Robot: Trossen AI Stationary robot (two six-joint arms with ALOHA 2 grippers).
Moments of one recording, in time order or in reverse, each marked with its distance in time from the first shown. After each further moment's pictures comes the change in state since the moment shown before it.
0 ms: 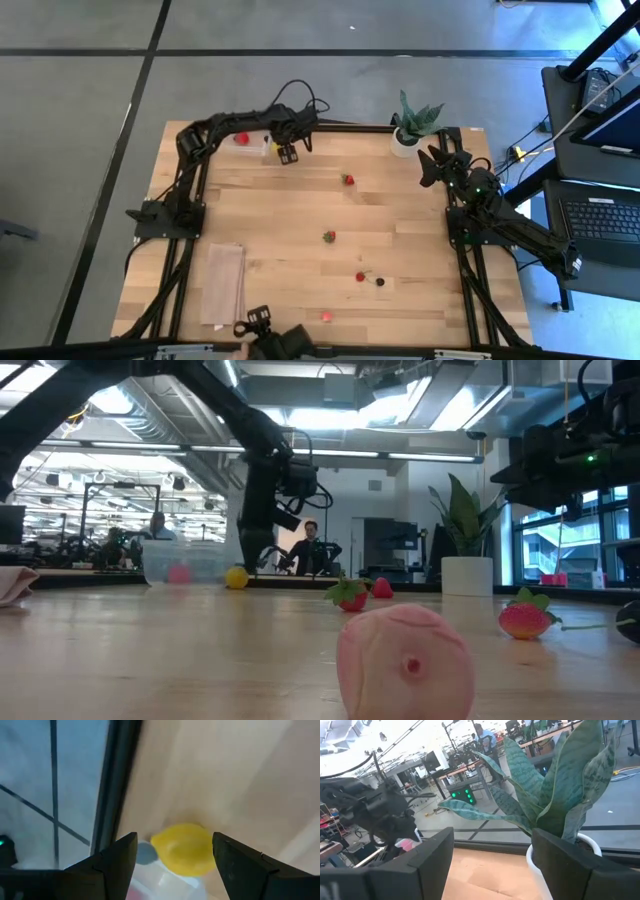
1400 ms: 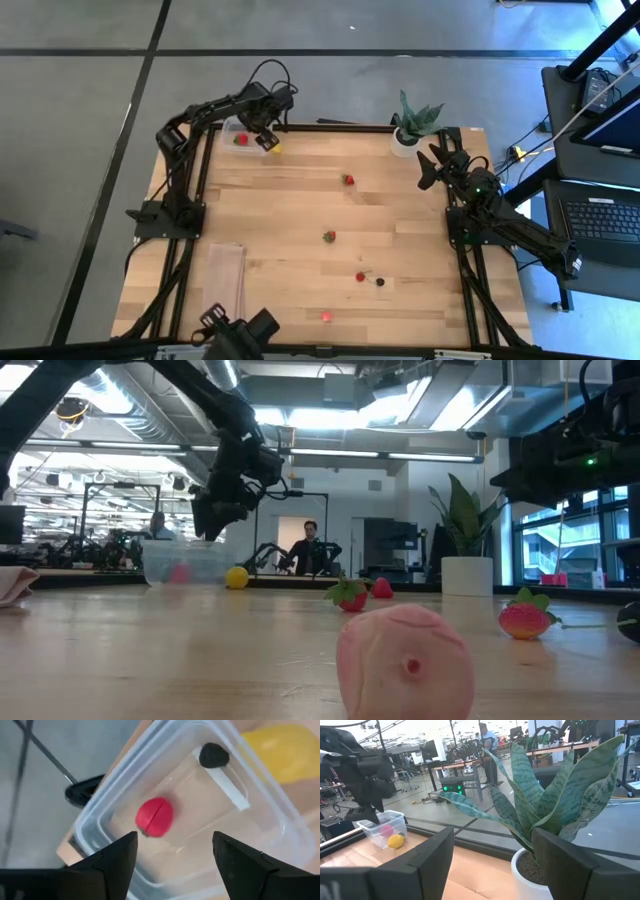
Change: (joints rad) left arm 0.155 -0.135 0.000 -0.301 0.014 -0.272; right arm 0.000 0.000 0.000 0.000 0.000 -0.211
